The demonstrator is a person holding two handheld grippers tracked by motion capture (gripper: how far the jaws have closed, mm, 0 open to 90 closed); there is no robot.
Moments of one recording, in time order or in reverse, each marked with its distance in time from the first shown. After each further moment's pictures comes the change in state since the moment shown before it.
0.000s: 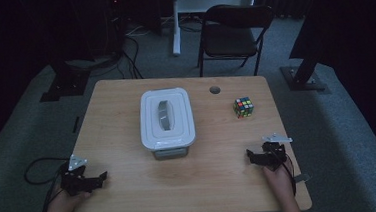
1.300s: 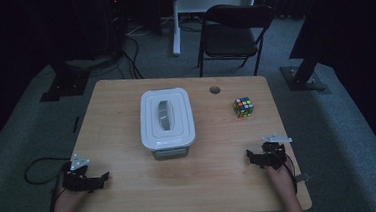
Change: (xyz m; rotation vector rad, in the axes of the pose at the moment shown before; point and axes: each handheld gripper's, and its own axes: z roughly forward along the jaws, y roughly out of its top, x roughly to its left) left arm -0.002 0.003 0.002 0.006 -0.040 0.044; right arm 0.001 0.000 0.000 0.002 0.004 -0.001
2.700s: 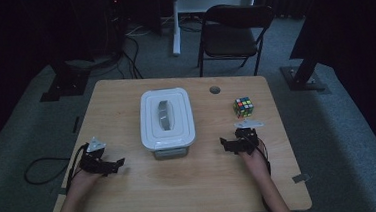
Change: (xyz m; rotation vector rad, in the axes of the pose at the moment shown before) left arm -0.019 0.056 0.029 -0.039 -0.128 0.080; right arm 0.059 0.063 0.035 -0.060 0.140 -0.096
